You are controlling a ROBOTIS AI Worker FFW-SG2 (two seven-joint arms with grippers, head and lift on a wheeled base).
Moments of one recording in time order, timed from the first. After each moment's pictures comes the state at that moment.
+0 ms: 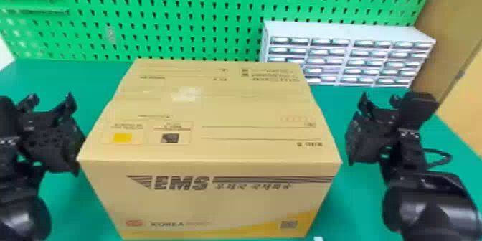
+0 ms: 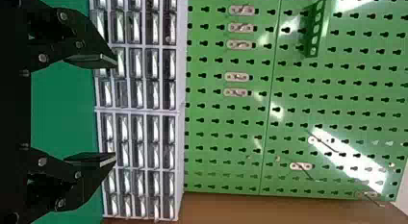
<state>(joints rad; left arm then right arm) -0.21 0.10 0.37 -1.31 0.03 -0.14 -0.24 -0.20 -0.12 -0.16 -1.39 -0.05 -0.04 -0.06</state>
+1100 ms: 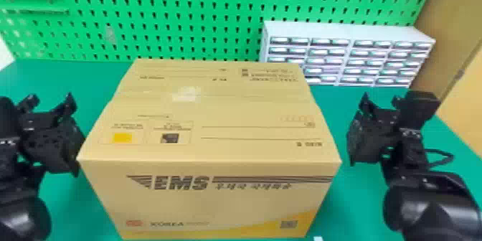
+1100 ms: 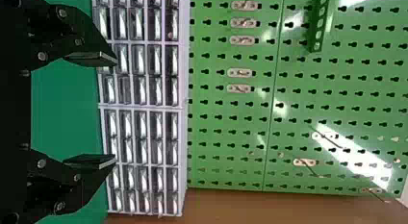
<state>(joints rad) -0.21 0.10 0.37 -1.31 0.03 -0.14 -0.24 -0.19 -0.11 -0.18 -1.42 -0.04 -0.01 -0.06</state>
